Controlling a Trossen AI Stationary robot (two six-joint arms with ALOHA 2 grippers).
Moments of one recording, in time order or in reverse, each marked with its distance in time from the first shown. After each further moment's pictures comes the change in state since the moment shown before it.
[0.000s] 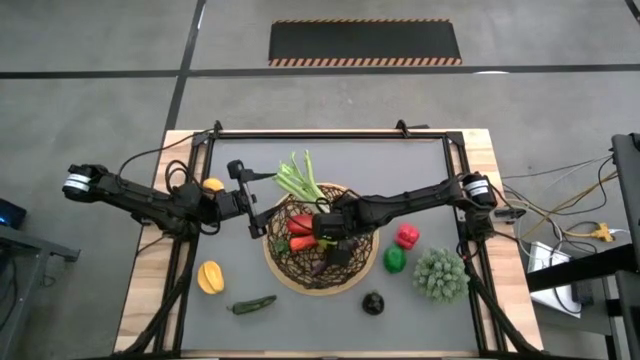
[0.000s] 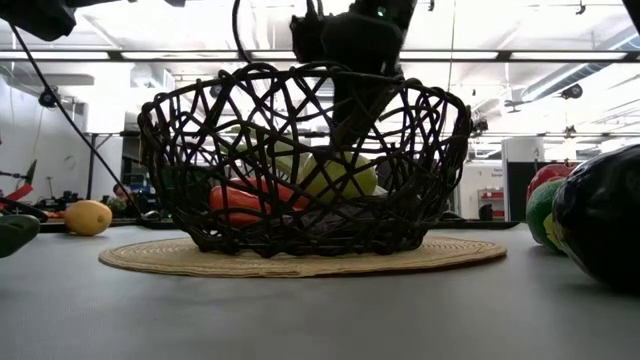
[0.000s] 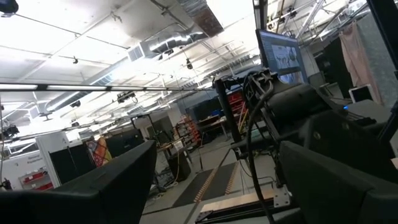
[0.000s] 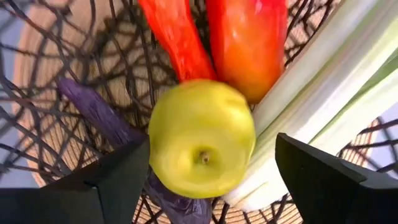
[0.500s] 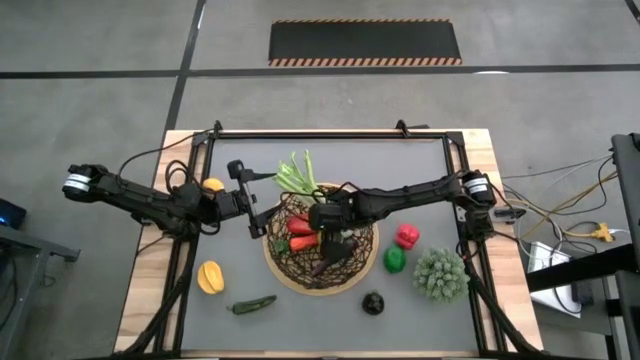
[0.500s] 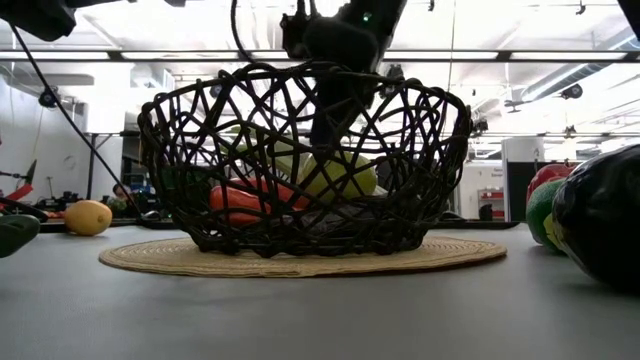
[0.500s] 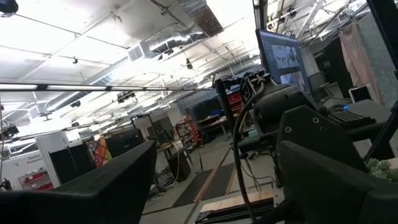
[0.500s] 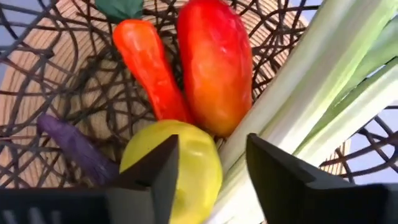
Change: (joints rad) left arm 0.000 0.000 0.000 0.000 0.000 0.000; right arm -0.032 -0.001 0.013 0.071 0.028 -0.052
